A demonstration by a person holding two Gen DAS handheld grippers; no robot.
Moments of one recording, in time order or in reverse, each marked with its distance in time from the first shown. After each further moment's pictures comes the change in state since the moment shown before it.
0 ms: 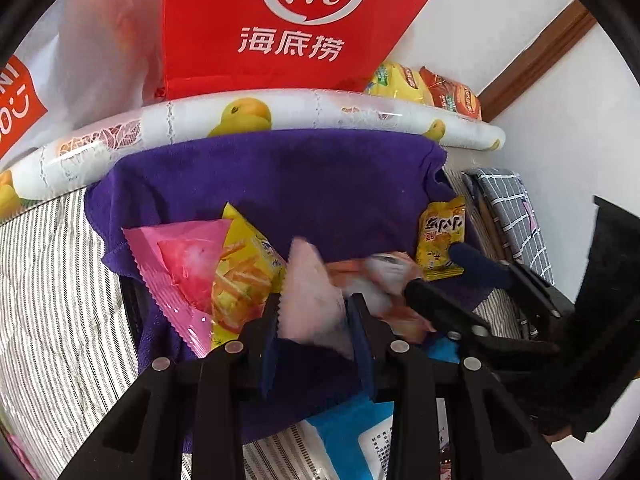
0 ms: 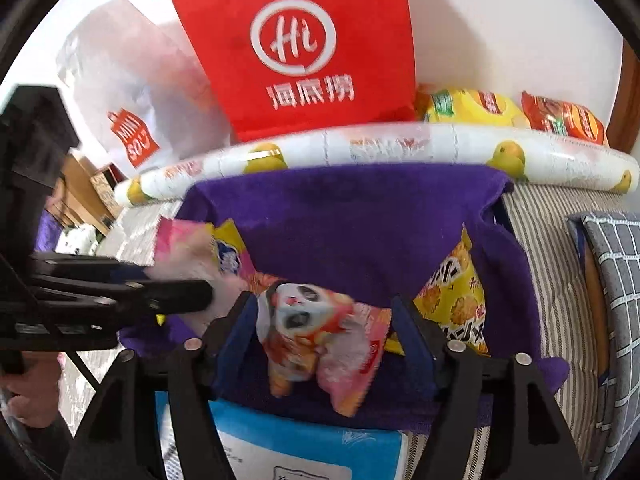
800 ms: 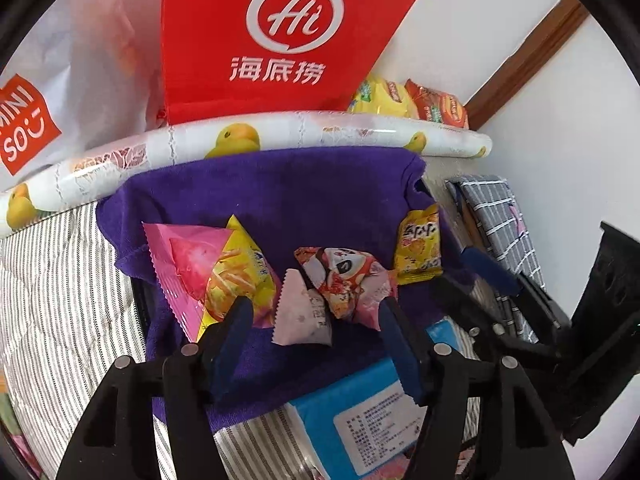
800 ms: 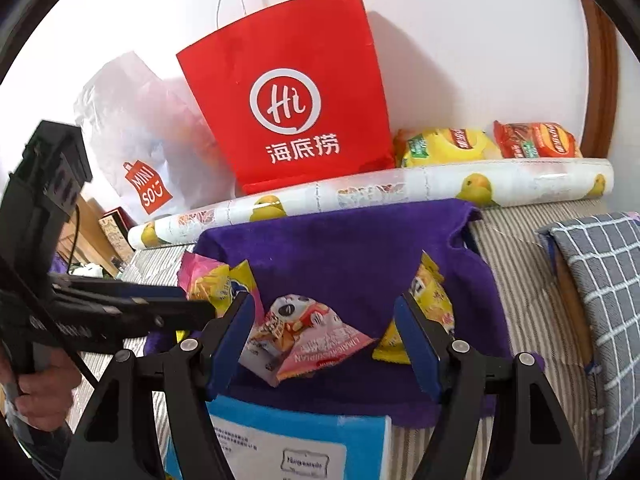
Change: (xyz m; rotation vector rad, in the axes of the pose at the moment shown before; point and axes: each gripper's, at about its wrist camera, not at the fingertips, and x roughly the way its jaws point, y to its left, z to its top) left arm -0.035 -0.012 -0.004 0.020 -0.045 -0.004; right arm -0.040 -0.002 -0.009 0.054 -0.150 -0.010
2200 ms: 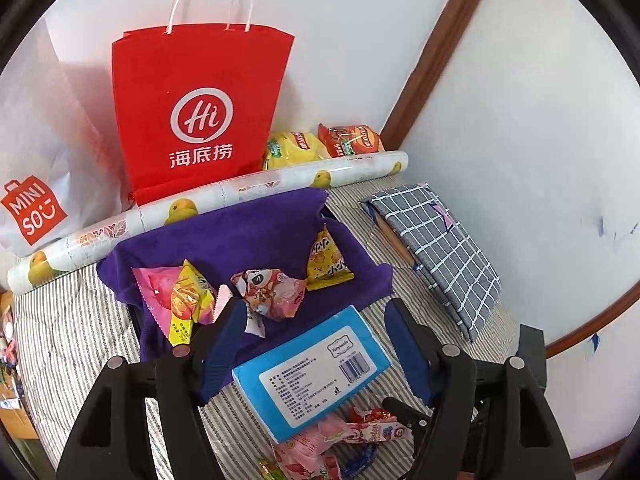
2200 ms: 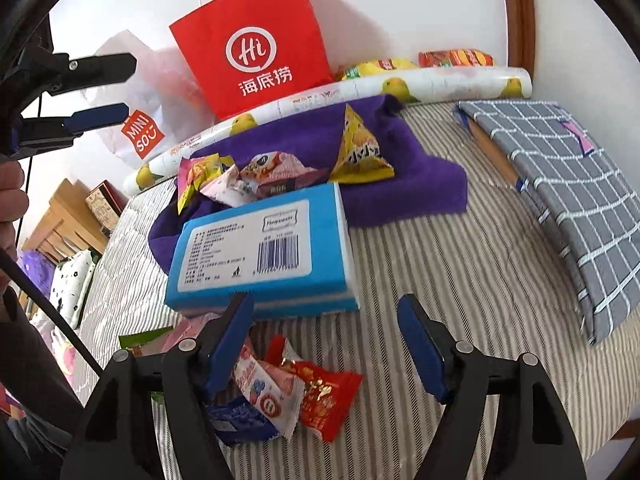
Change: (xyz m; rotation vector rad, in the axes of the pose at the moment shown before) left arm -0.097 -0.068 -0.038 0.206 -0.177 -0.077; right arm -0.089 -0.003 -0.123 0.132 0.108 -0.097
